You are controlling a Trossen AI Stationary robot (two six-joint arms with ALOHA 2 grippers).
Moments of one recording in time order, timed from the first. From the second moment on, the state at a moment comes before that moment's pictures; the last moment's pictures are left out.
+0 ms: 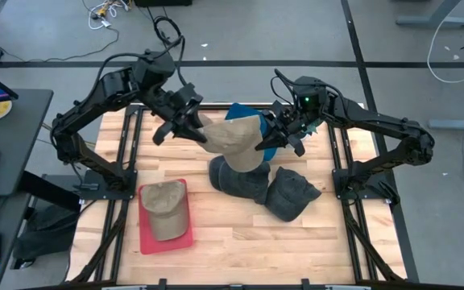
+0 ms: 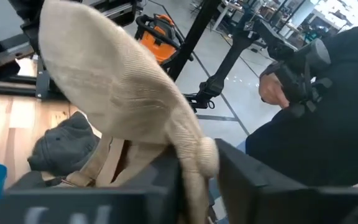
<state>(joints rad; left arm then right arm) 0.33 1.49 1.96 -0.93 0.84 -0.09 -0.31 1.32 1.37 -0.36 -0.85 0.24</state>
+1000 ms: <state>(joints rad) 0.33 1.48 1.96 -1.43 0.90 0.05 -0.36 1.23 1.37 -0.53 -0.83 0.27</state>
